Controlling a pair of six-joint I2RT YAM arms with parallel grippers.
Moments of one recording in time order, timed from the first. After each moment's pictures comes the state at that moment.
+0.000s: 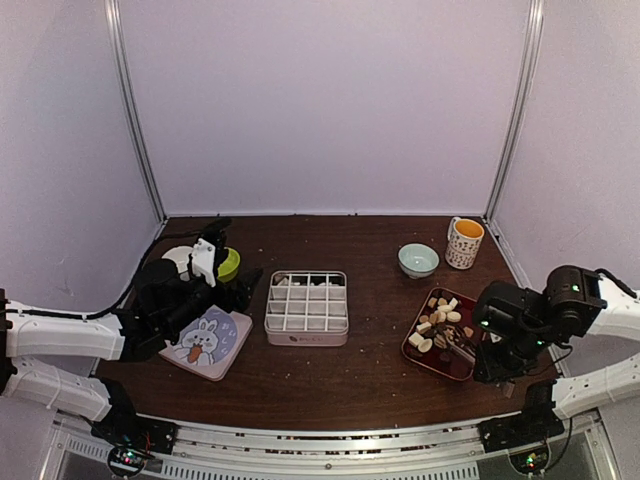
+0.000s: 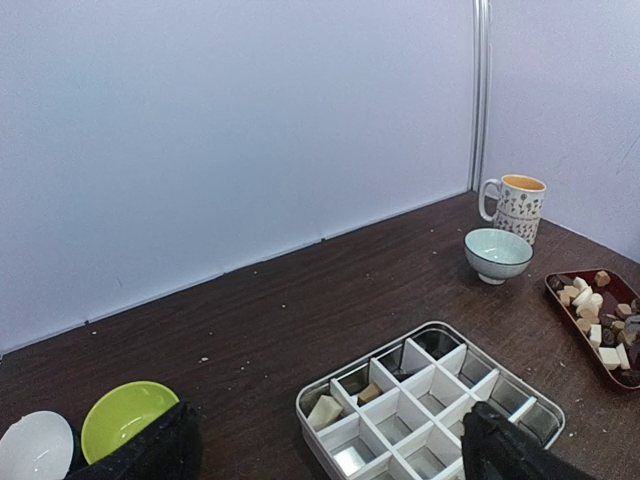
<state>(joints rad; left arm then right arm) -0.80 1.14 0.42 0.66 -0.23 0.03 1.08 0.92 0.87 -1.36 0.14 1.00</state>
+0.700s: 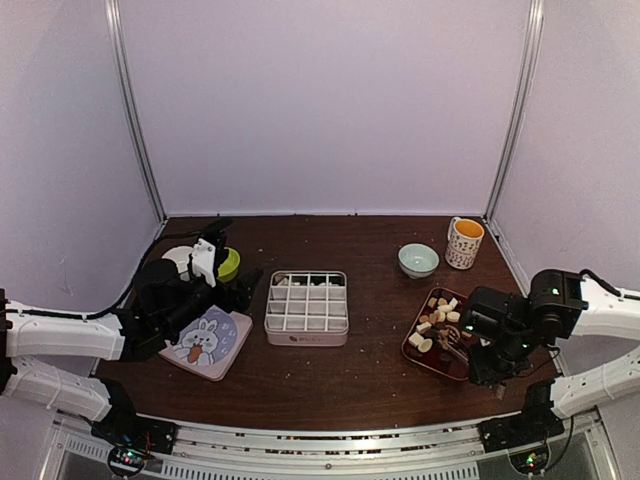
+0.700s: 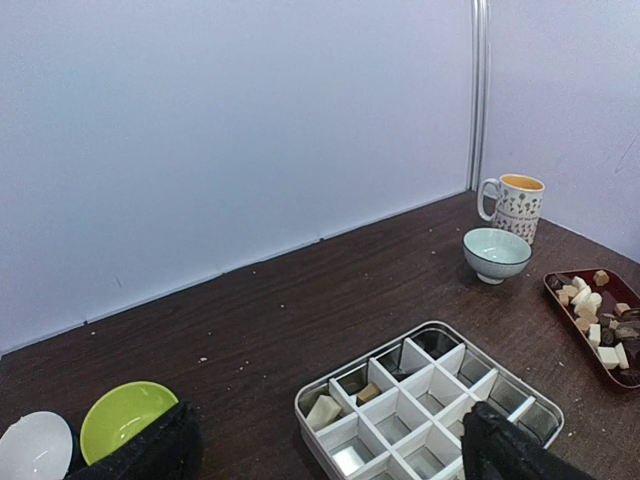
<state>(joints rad) -0.80 1.14 0.42 0.66 -0.22 0.03 1.07 1.00 0.84 -1.30 0.15 0.97</state>
